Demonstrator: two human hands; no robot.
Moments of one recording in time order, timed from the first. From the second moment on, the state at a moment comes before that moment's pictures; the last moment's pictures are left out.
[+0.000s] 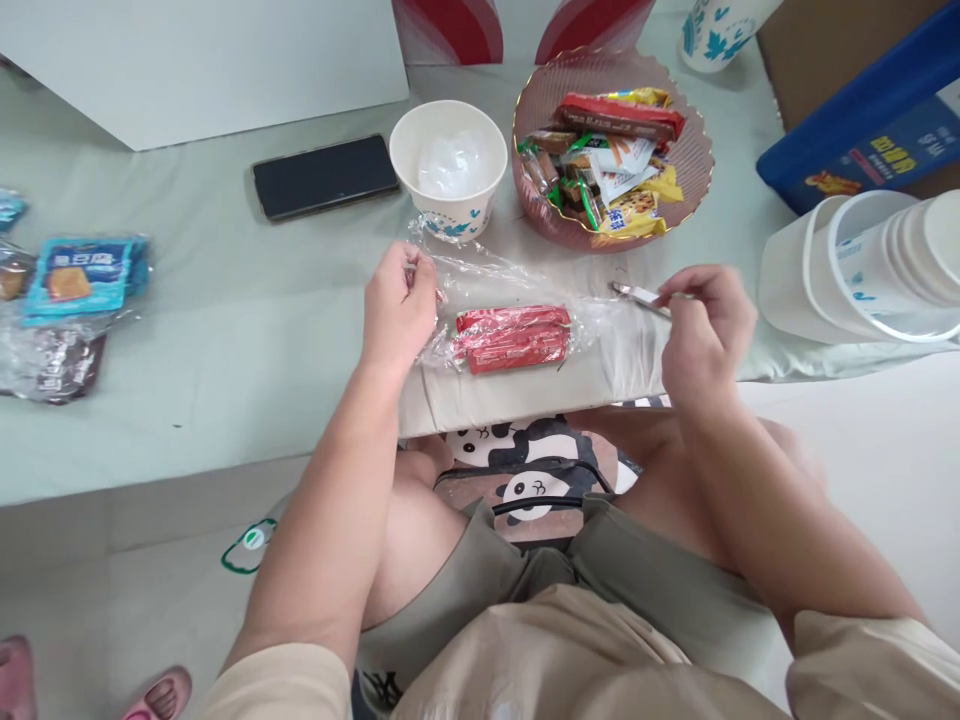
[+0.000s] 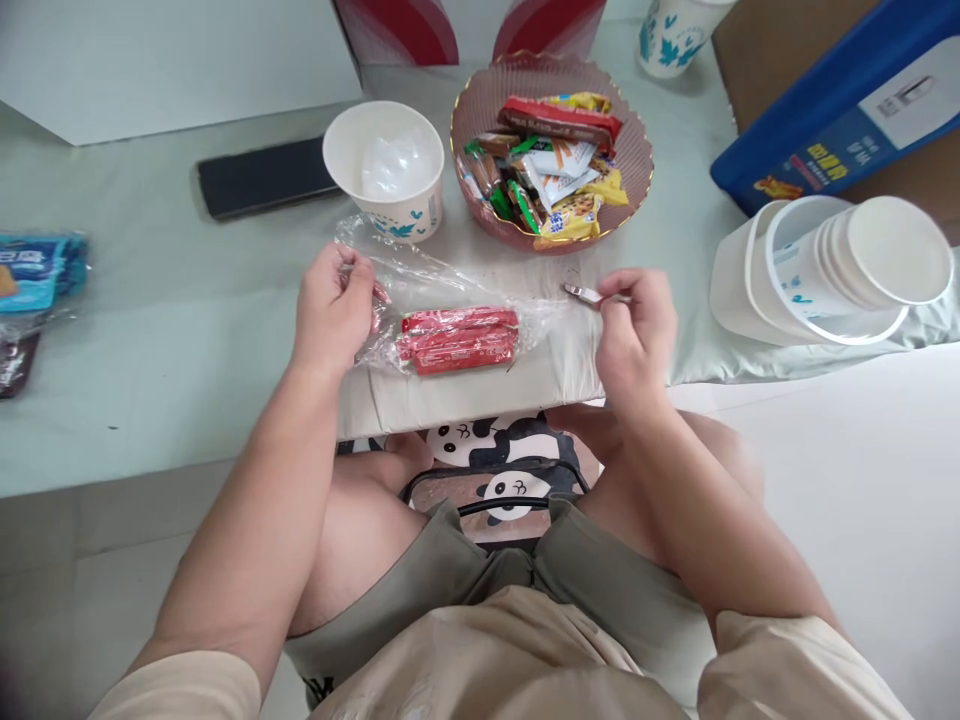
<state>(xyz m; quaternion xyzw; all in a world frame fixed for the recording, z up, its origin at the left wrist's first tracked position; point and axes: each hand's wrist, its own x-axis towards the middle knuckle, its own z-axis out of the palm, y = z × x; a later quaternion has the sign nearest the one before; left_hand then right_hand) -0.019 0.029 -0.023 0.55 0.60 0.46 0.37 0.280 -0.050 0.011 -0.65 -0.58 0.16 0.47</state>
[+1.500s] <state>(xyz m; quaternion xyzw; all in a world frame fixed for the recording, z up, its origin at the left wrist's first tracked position) -0.046 0.043 -0.036 0.60 0.58 0.46 0.30 0.222 -0.053 0.021 -0.50 -0.84 0.11 0.19</state>
